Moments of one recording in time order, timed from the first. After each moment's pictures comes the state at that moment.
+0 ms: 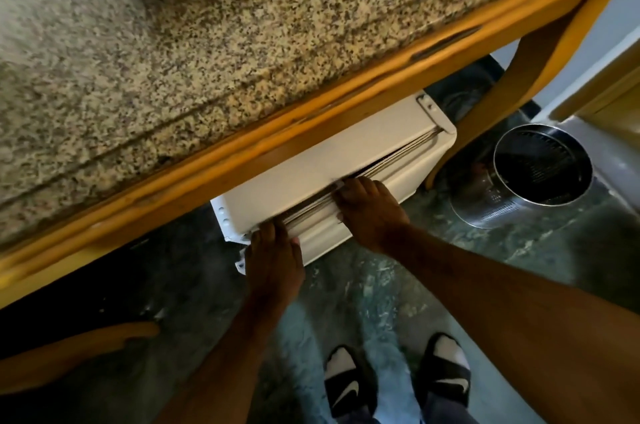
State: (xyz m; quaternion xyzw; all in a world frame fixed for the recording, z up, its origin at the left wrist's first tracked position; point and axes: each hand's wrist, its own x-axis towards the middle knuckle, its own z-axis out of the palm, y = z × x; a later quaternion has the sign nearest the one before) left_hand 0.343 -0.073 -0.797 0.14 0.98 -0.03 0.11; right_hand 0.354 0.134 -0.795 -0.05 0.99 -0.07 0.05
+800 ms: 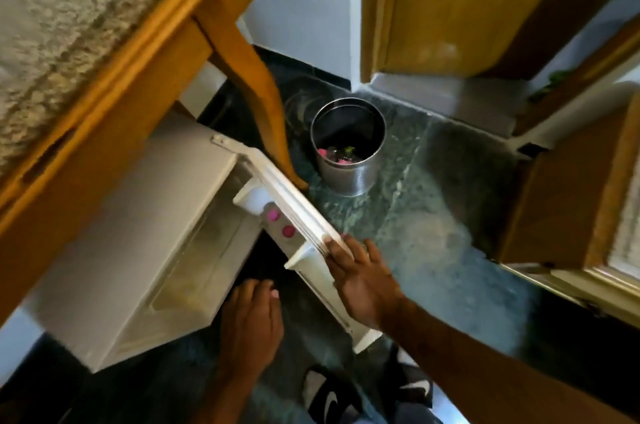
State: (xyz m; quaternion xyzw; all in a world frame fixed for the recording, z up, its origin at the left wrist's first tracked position) left_hand 0.456 0.050 -0.774 0.44 0.89 0.01 0.12; right_hand 0.608 0.204 -0.803 0.23 0.97 -0.11 0.04
